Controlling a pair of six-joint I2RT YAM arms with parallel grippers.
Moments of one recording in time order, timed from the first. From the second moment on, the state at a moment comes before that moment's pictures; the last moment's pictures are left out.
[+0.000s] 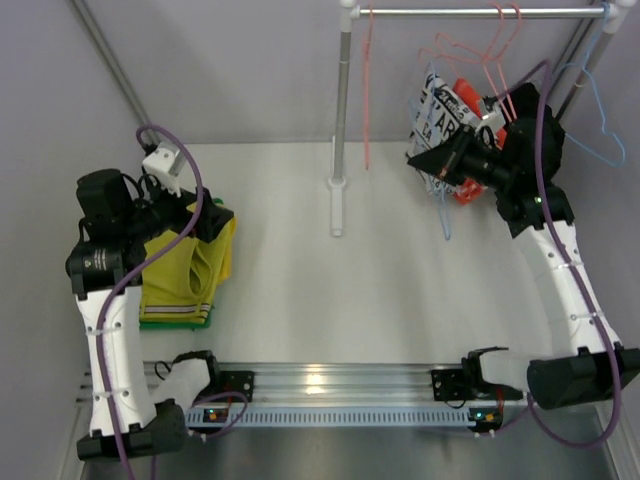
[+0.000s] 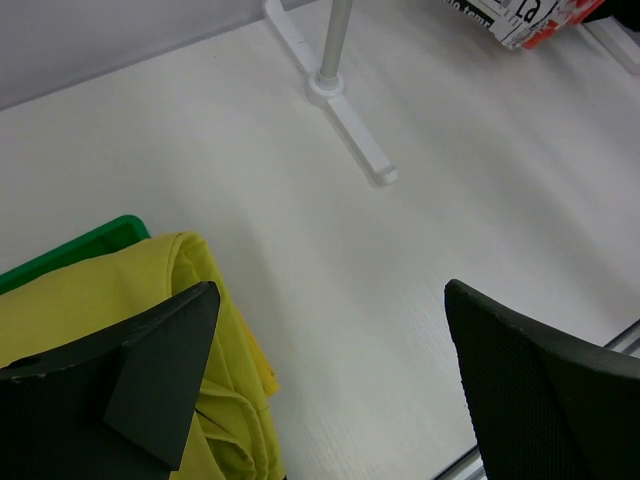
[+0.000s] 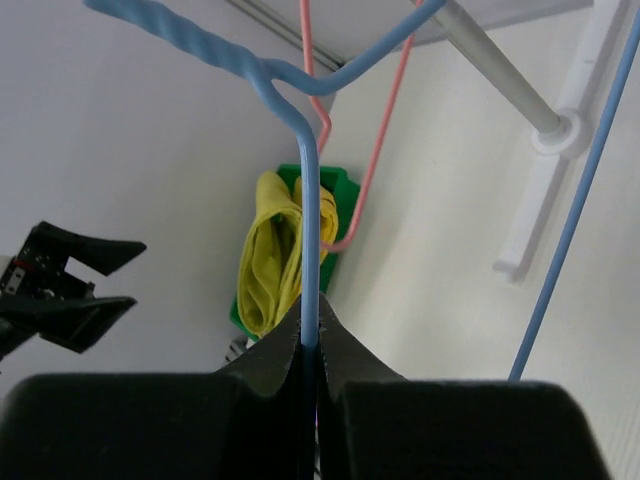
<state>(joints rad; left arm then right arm) 0.15 0.99 1.46 -0.91 0.69 0.18 0.14 1.19 1.39 -0.43 -0.62 0.71</state>
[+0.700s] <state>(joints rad) 0.15 1.02 1.45 -0.79 0.52 -0.01 0.22 1.77 2.01 -0.21 -0.57 0.79</state>
